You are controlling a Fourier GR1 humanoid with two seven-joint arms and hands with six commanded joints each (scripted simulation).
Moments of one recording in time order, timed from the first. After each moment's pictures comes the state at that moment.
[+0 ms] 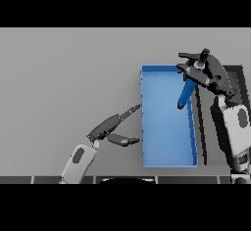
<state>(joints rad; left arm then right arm) -0.15 -0.02 -0.40 -1.63 -0.19 -0.39 0.11 -0.58 -0.55 0.03 -1.62 -0.62 0.02 0.55</state>
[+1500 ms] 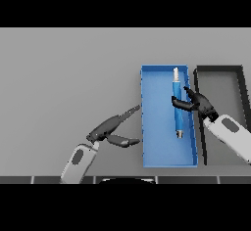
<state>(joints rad) -0.13 -0.02 -0.41 -1.65 -0.20 -0.39 0.14 -0.67 -1.02 0.93 -1.51 -0.82 -0.29 0.61</state>
